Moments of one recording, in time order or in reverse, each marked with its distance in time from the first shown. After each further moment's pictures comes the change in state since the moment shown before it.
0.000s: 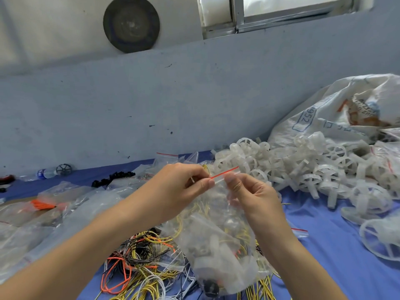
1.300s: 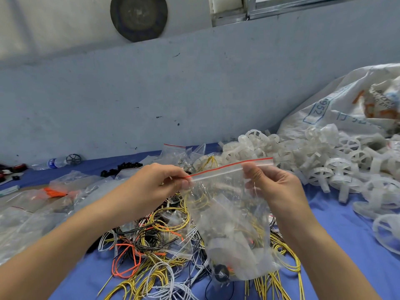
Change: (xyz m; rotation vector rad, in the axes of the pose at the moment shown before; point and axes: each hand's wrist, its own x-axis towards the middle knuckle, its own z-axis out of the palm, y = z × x) left_hand -0.029 -0.047 -0.015 -0.113 -0.042 -0.094; right_hand 0.008 0.001 -0.017 -0.037 0.081 0.046
